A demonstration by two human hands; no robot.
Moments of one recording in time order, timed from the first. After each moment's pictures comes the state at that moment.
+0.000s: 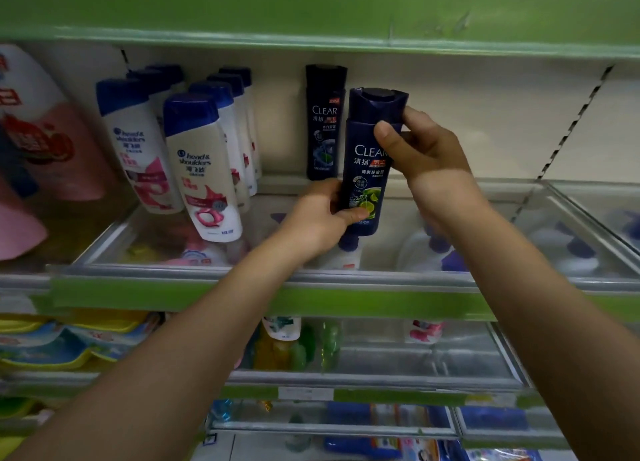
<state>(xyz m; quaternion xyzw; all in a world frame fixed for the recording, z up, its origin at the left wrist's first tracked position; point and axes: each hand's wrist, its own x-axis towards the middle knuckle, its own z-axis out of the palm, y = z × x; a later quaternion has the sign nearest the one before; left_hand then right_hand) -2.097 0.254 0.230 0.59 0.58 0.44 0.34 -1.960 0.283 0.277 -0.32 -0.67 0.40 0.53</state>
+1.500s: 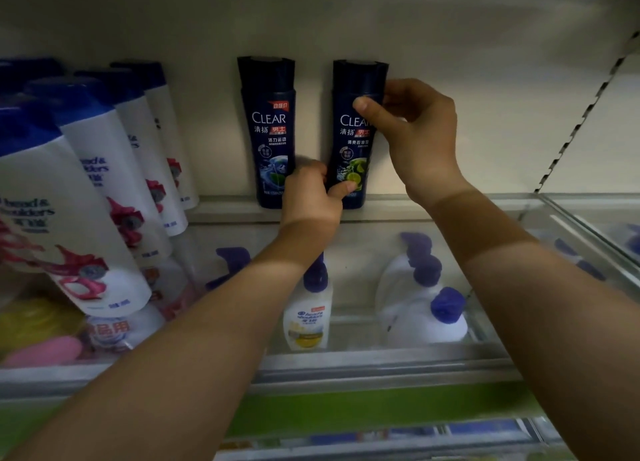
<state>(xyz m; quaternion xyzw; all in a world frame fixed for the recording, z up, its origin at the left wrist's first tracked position) -2.060 0.375 0.216 0.58 0.64 0.48 0.15 -1.943 0.409 0.270 -0.39 -0.64 0.26 0.61</state>
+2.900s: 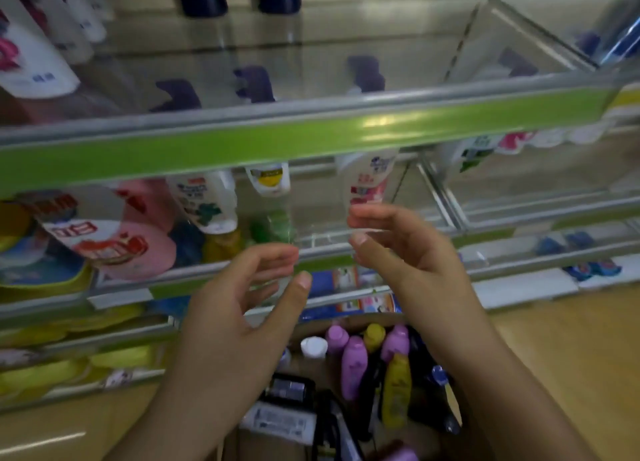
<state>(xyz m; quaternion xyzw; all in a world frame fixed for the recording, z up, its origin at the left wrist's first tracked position) -2.039 0.051 0.136 0.53 0.62 0.40 0.43 -1.865 0.093 0.118 -0.49 -0.53 0.51 0.47</state>
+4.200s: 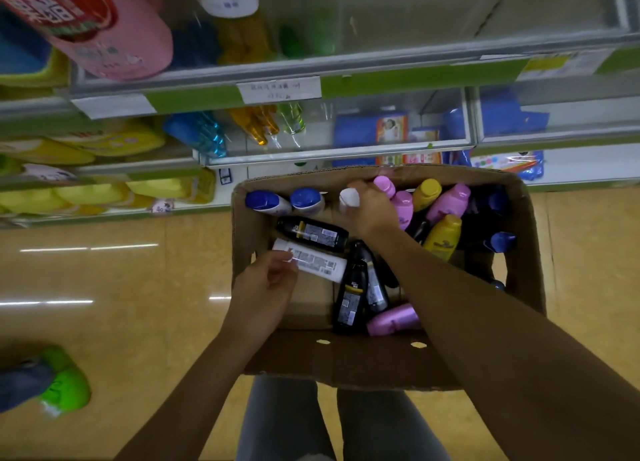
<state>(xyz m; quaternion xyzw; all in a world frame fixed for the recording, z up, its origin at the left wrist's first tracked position) -2.080 -0.060 -0.092 0.41 0.79 0.14 0.43 -1.927 0.069 -0.201 -0.68 -0.64 0.37 0.00</state>
